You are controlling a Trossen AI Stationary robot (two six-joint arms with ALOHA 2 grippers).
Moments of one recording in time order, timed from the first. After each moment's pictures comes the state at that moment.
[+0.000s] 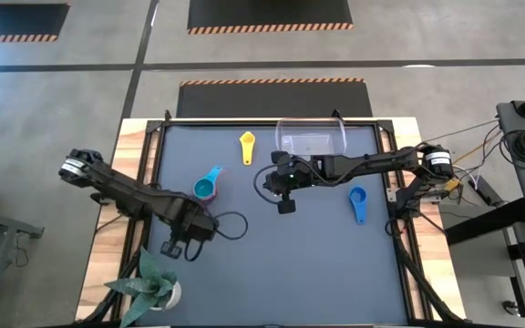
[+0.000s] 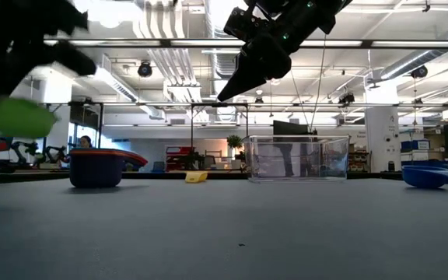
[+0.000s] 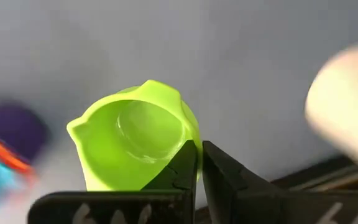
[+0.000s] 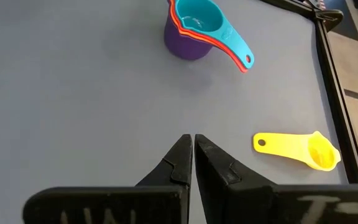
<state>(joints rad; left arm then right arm) -0.37 1.45 1.09 -1.25 0.11 0.01 -0.07 1.67 1.22 -0.23 0.03 -0.34</state>
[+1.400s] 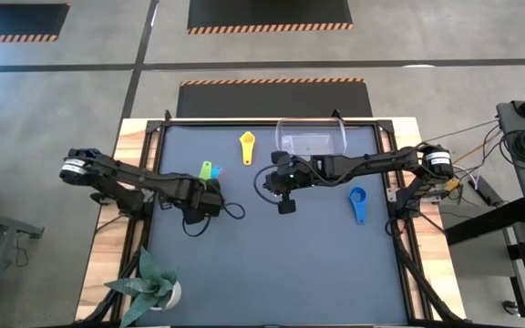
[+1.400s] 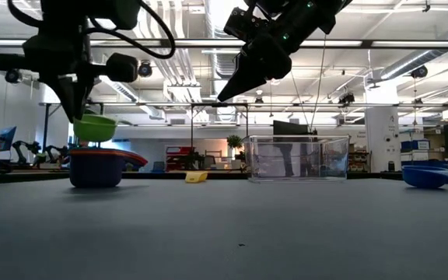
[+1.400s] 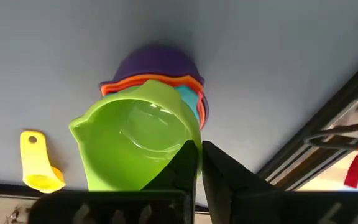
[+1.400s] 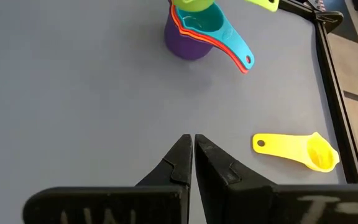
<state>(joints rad) -0.16 1.45 1.04 -1.31 -0.40 1.13 -0.07 1.67 1.22 -0.23 0.03 -0.35</state>
